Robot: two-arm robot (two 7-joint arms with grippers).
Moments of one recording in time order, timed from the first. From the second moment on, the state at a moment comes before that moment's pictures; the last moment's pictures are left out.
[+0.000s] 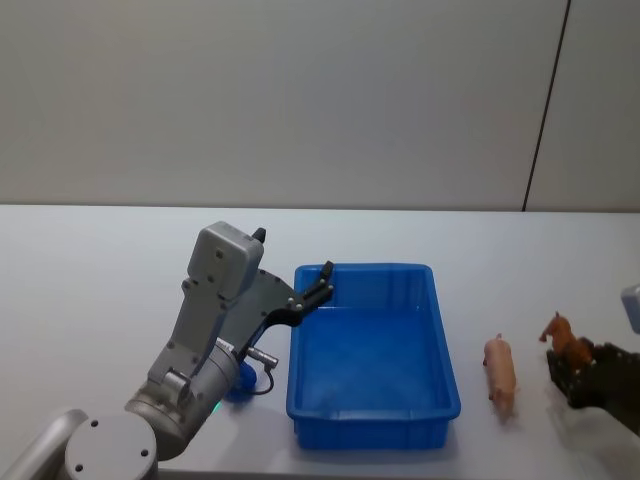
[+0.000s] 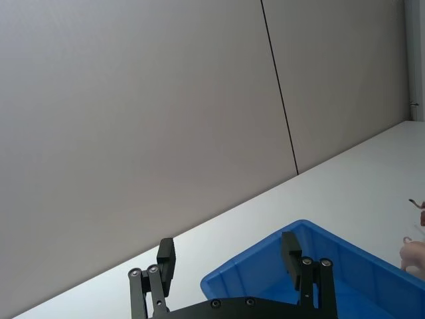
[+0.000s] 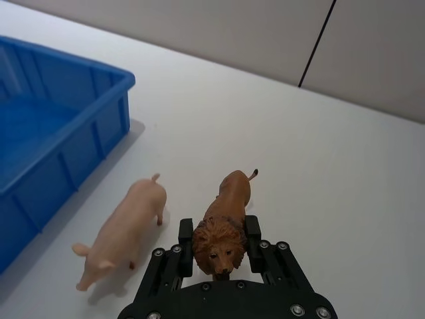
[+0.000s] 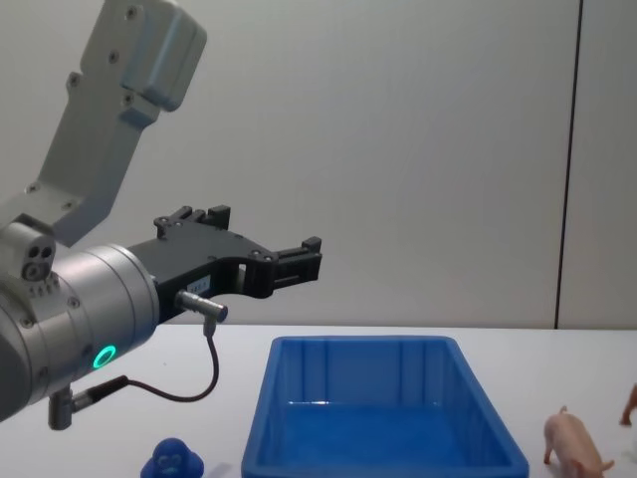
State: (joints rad) left arm -0.24 0.38 0.45 -1.63 -0.20 0.01 -0.01; right arm 0.05 0.39 -0.18 -1.59 0.19 0.32 0.16
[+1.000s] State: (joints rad) left arm -0.24 0.38 0.45 -1.63 -0.20 0.01 -0.01; right arm 0.18 0.29 -0.24 -1.65 0.11 0.22 0.30
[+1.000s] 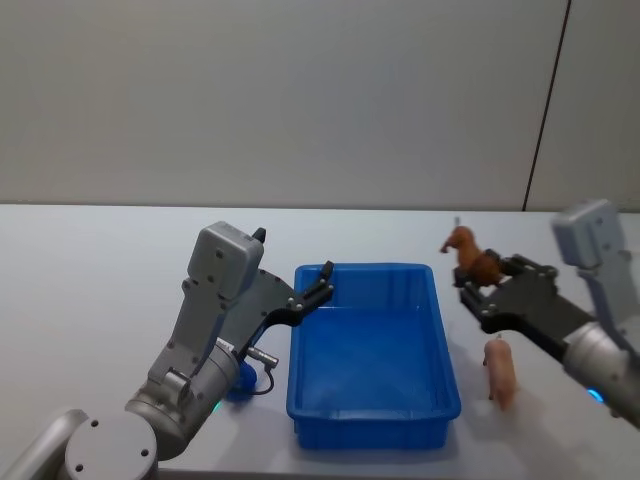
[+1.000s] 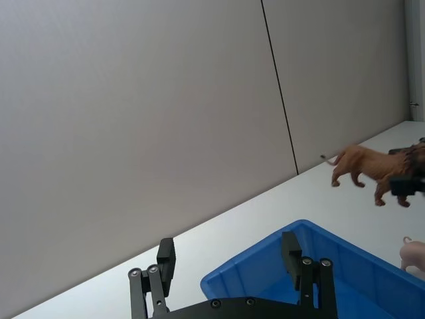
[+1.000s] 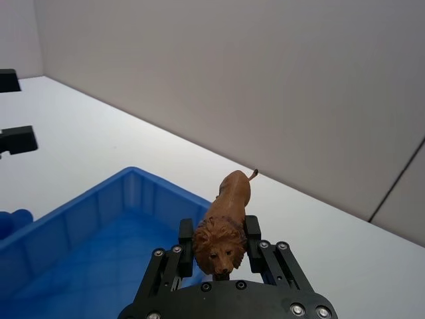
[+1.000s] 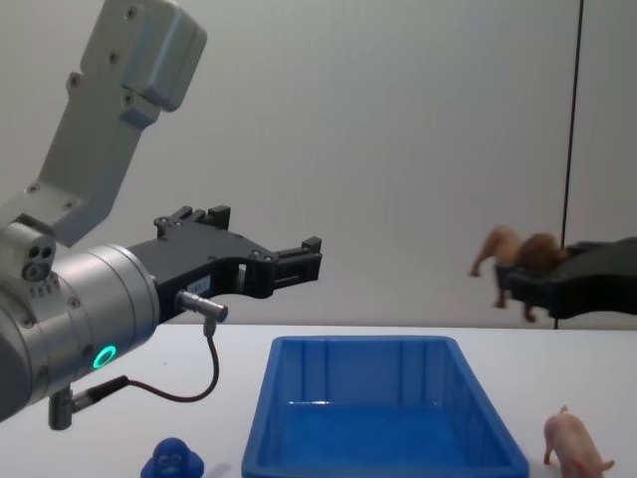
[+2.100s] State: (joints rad) left arm -0.24 0.38 0.45 -1.63 -0.20 0.01 -0.01; right arm 0.27 0.18 -0.32 -1.53 0.05 0.30 0.34
